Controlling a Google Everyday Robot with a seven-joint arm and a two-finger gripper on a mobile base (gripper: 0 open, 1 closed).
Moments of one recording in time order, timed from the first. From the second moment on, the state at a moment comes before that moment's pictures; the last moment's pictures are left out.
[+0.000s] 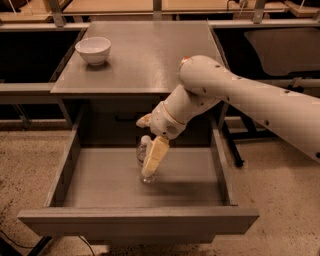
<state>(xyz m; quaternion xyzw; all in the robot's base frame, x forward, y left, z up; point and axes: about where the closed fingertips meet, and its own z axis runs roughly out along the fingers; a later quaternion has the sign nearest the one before) 0.524 0.048 0.758 -0.70 0.62 0.27 0.21</state>
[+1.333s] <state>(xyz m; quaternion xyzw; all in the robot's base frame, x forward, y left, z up) 0.546 0.050 0.753 -0.69 0.63 0.28 0.25</state>
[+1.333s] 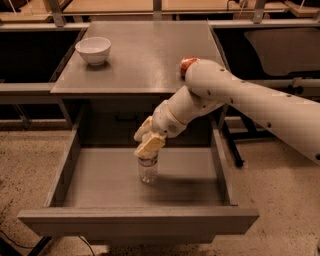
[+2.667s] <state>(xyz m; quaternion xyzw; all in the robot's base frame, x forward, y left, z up) 0.521 0.004 0.848 -0.68 0.63 0.24 0.29</state>
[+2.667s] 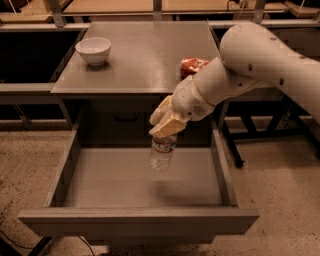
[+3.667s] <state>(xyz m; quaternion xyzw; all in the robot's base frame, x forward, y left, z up) 0.515 -0.034 0.960 -0.68 0.63 0.15 0.34</state>
